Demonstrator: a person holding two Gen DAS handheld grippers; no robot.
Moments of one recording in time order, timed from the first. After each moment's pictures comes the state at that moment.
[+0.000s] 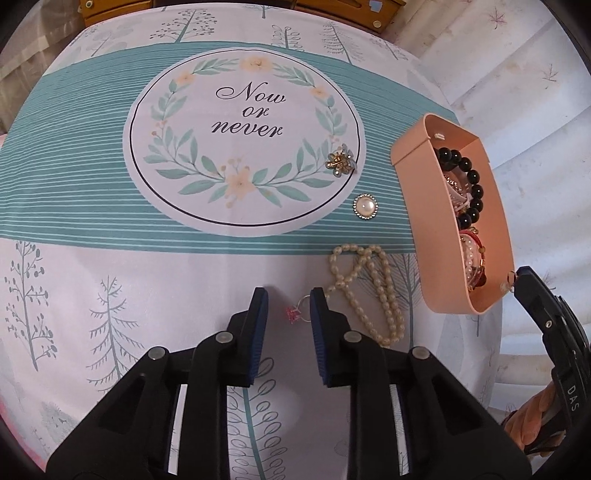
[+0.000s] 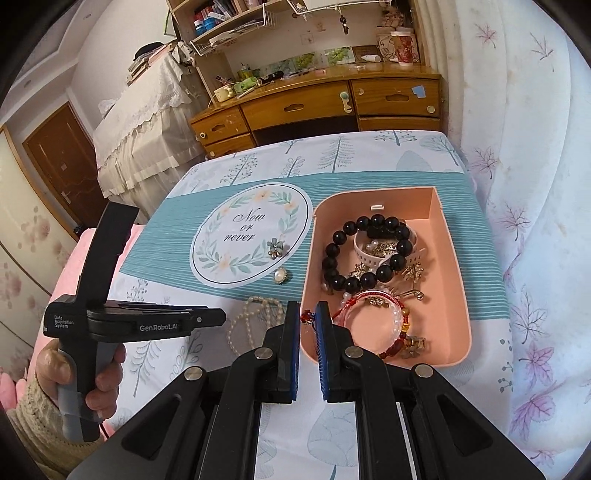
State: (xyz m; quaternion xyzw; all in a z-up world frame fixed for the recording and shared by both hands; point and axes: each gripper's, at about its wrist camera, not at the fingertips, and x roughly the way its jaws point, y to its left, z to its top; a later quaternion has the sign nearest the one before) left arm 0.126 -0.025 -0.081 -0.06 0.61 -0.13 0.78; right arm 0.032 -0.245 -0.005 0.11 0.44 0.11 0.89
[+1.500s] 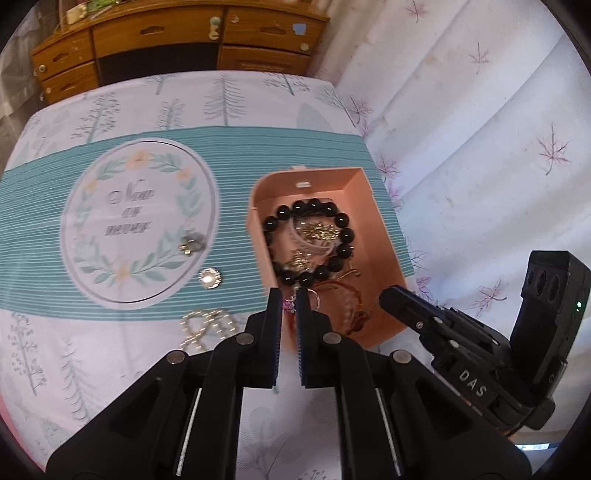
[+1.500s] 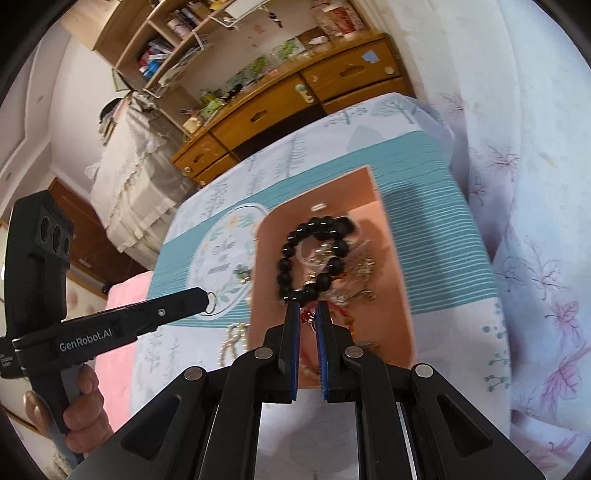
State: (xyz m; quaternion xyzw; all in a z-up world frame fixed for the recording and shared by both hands) left arm 0.131 -0.145 0.000 -0.02 0.56 -0.20 0.80; right arm 0.048 -0.331 -0.031 0.26 0.45 0.08 0.85
